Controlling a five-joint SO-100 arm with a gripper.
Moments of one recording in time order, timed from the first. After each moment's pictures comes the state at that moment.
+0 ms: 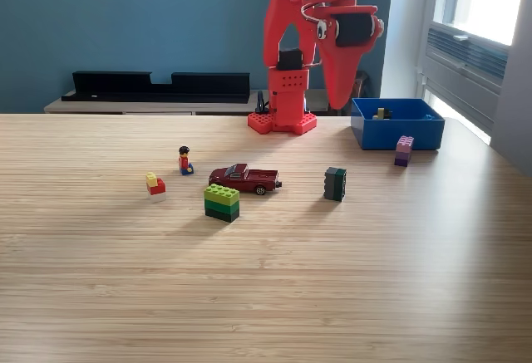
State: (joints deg) arm -13.4 78.0 58.1 99.2 2.2
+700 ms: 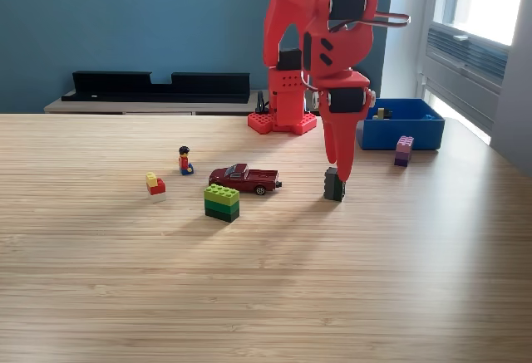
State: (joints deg) arm -13.5 77.8 85.5 71.5 11.3
